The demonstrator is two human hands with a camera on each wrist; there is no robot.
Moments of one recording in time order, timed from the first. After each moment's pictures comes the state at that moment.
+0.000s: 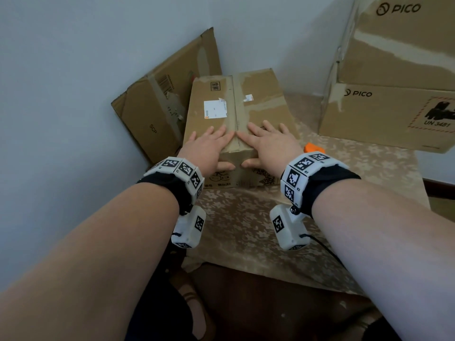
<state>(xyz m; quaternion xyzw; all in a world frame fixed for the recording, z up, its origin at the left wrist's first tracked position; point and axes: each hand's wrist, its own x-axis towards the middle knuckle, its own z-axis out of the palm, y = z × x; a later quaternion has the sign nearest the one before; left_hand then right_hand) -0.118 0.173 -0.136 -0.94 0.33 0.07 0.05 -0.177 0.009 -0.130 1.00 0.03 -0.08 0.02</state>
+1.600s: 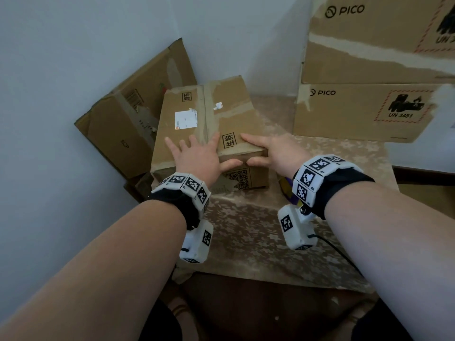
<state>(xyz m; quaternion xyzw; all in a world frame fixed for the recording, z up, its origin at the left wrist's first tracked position) -0.145 0.110 -0.143 -0.98 0.18 -0.01 0.07 -0.212 -0.065 -0.141 0.97 -0.03 0.00 -0.24</state>
